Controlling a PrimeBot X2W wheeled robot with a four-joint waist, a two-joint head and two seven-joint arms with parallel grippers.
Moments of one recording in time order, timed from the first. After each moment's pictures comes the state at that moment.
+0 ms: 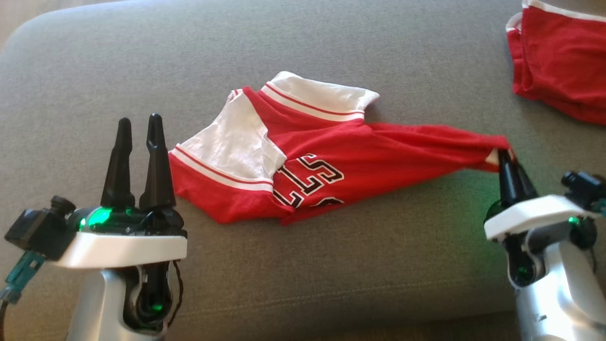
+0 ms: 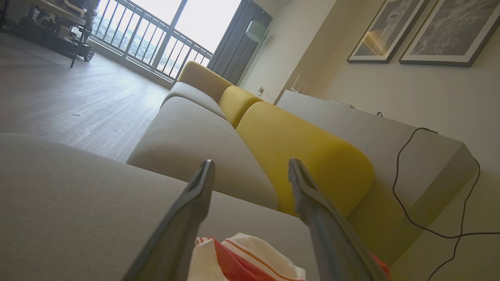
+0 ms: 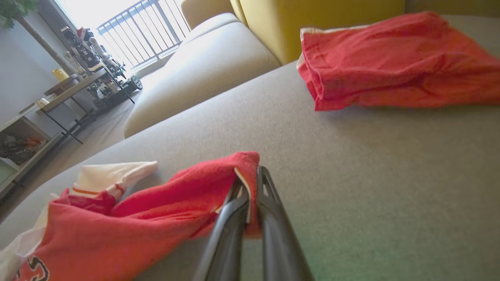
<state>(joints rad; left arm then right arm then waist) -0.11 0.04 -0.12 -0.11 -0.58 -0.12 -0.26 -0.34 -0.06 -0.18 0.57 0.38 0.13 -0.19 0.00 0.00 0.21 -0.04</state>
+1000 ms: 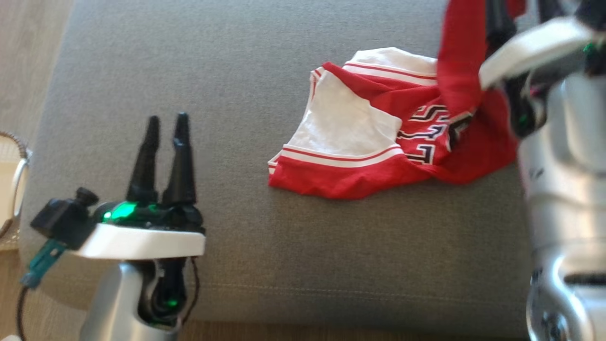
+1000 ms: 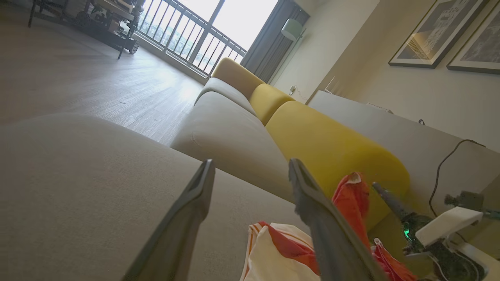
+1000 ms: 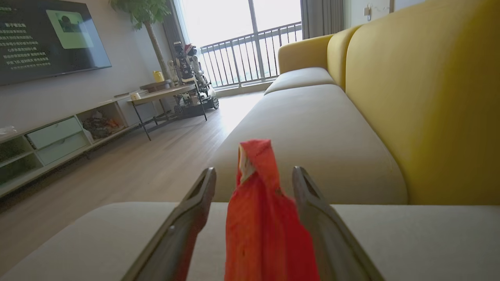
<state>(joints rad) -0.14 0.04 -0.20 -0.07 -0.64 -0.12 -0.26 -0.93 -0.06 -0.15 0.77 0.12 0.13 -0.20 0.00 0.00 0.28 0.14</state>
